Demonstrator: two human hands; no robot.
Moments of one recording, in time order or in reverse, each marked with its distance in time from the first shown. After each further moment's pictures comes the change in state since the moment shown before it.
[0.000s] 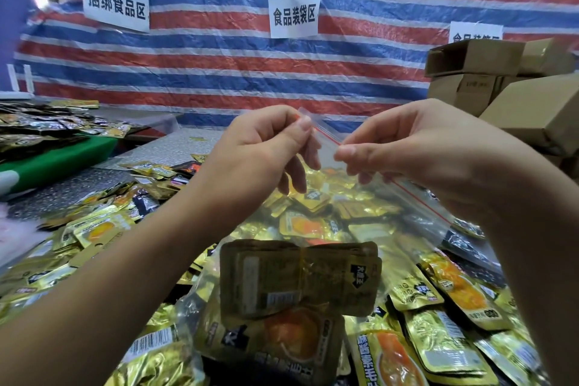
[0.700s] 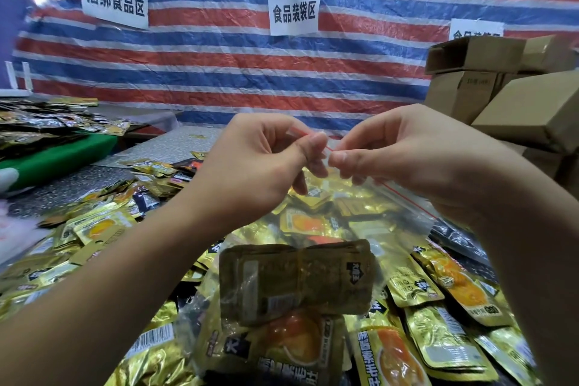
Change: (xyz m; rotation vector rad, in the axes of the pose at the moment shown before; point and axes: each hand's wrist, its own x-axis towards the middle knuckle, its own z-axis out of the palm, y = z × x) left_hand -0.001 -0.004 0.001 0.149 0.030 0.045; right_hand 0.002 0.005 0.010 -0.036 0.021 0.053
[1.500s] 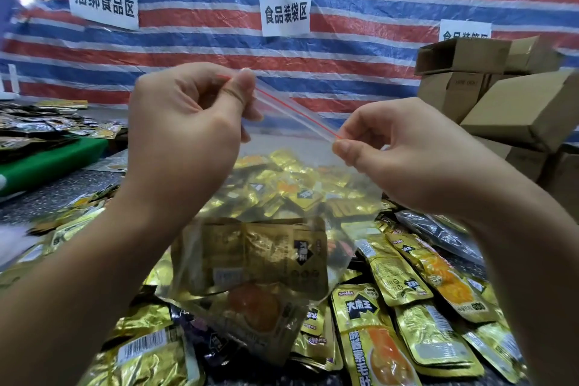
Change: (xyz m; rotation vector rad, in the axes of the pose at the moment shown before) left_hand 0.004 0.013 -0.022 0.148 0.498 0.163; right_hand -0.003 0.007 -0.006 -0.325 0.175 -0.131
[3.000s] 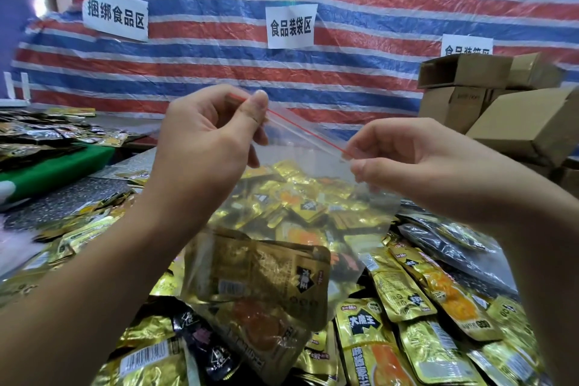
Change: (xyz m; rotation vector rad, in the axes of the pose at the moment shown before) left_hand 0.003 -0.005 0.004 -0.160 -0.110 -0.107; right_hand -0.002 0.006 -0.018 0.205 -0.205 -0.027
